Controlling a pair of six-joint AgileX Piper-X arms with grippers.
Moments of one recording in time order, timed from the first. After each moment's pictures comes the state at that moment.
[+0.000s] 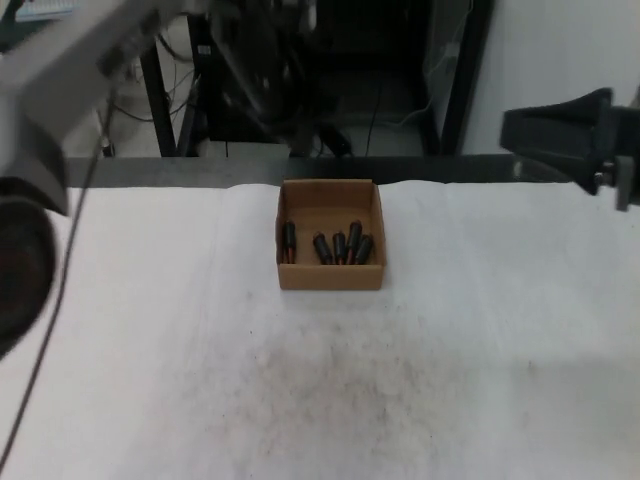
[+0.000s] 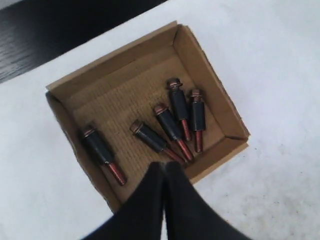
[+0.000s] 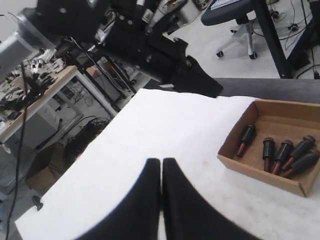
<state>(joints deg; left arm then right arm) -24.1 118.0 -120.0 67.8 13.1 5.2 8.1 52.9 -43.6 13.6 -42.1 18.8</state>
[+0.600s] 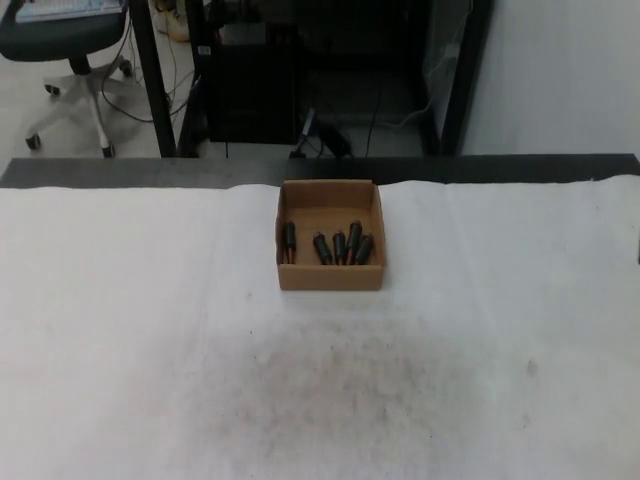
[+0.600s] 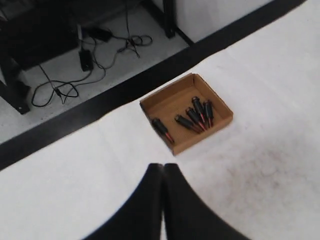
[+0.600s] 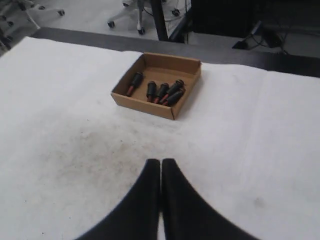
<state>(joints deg) -24.0 56.6 -85.0 65.1 1.5 10.7 0.8 33.1 -43.6 47.7 -27.6 -4.3</state>
